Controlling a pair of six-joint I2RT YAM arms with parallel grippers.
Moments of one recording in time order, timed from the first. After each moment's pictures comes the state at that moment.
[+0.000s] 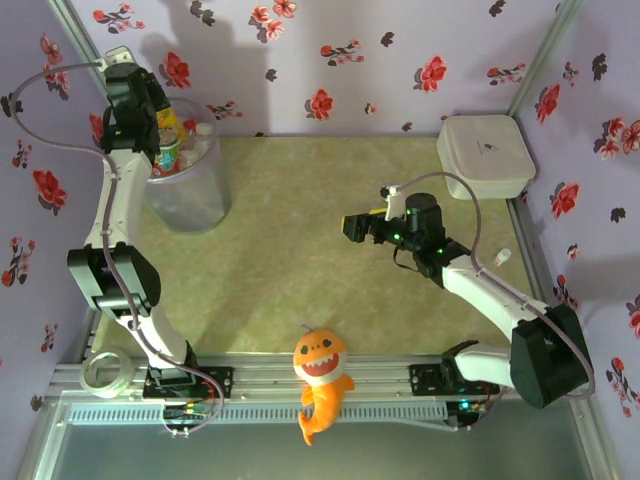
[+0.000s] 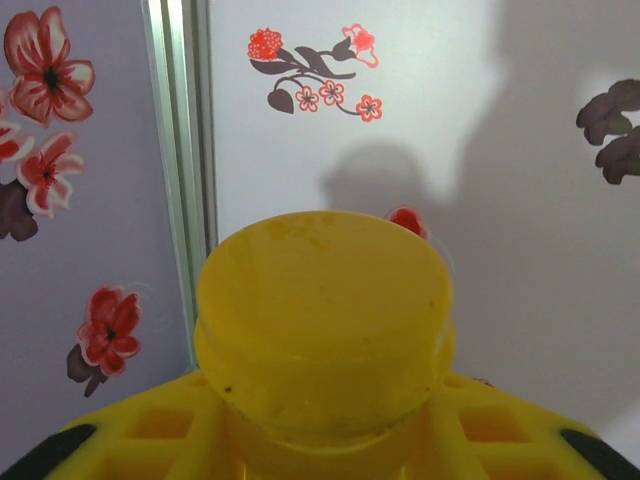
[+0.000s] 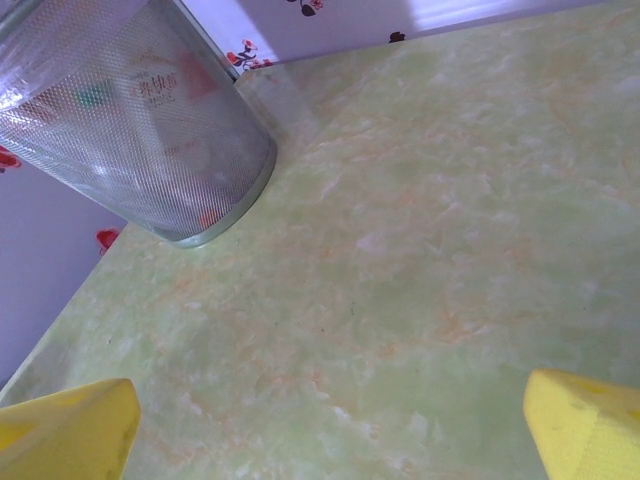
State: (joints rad) left arm 0.02 1.77 1.86 -0.28 -0.30 -0.20; right arm 0.44 1.23 0.72 0.10 -0.39 0.39
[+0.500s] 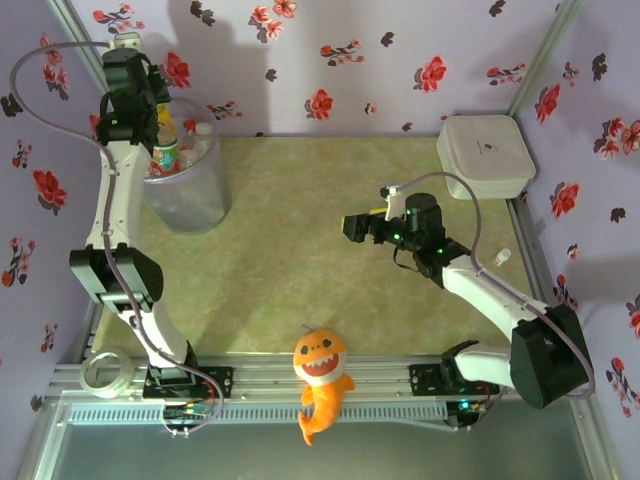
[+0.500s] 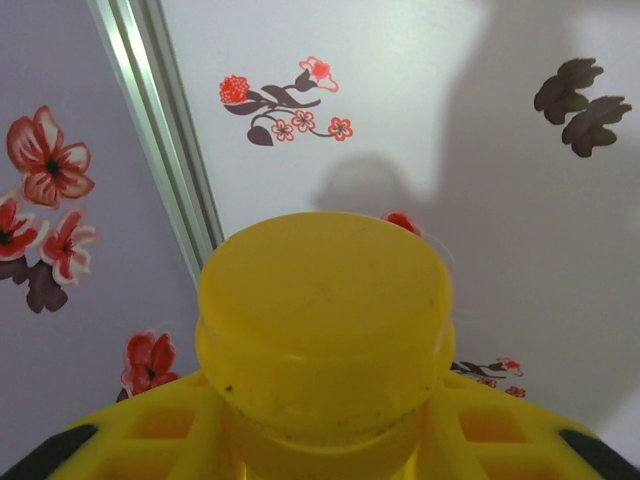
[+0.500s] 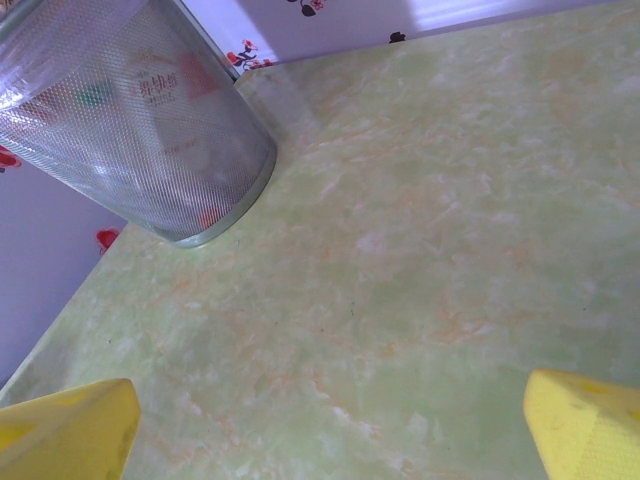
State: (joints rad) left arm 0.00 1.83 2.06 -0.45 -0.30 -0.02; right arm 0.44 1.23 0.72 0.10 -0.39 0.39
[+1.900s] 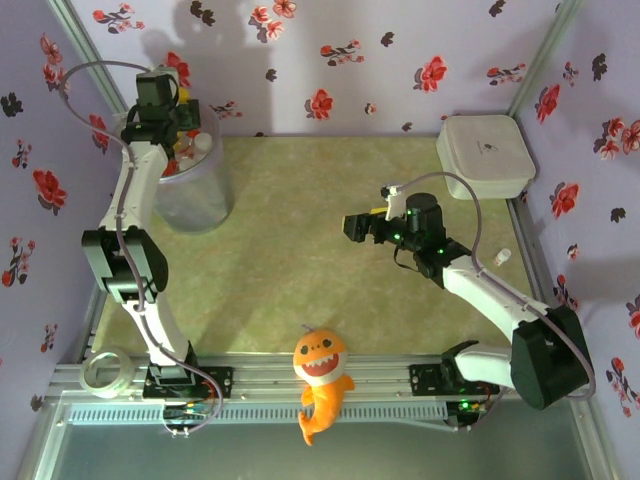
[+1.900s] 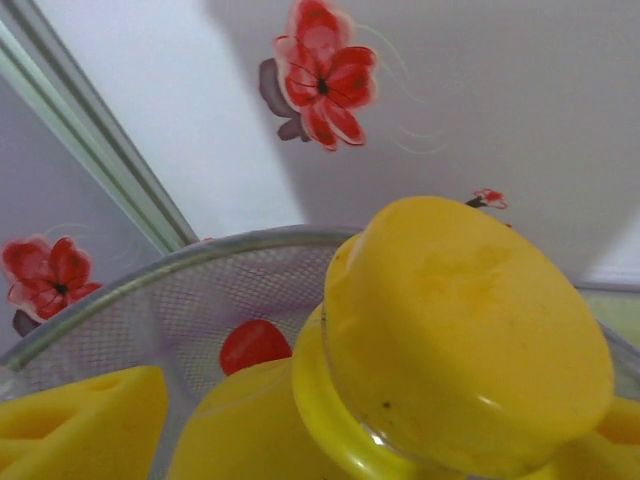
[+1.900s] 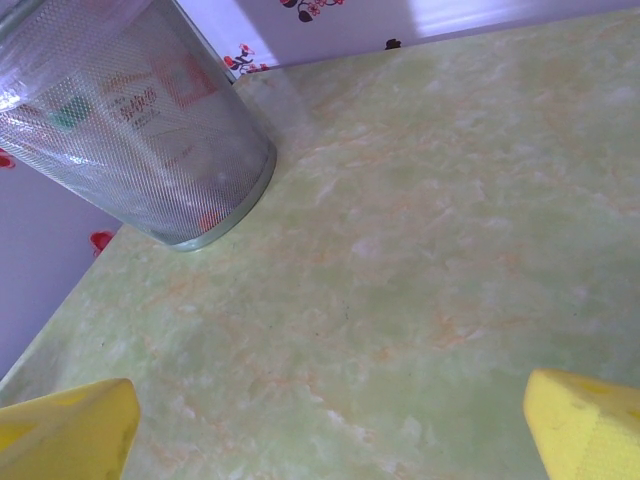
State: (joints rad) left arm -0.03 1.89 1.93 -0.51 -0.22 0.05; right arm 0.44 1.22 0.72 0.10 -0.38 0.38
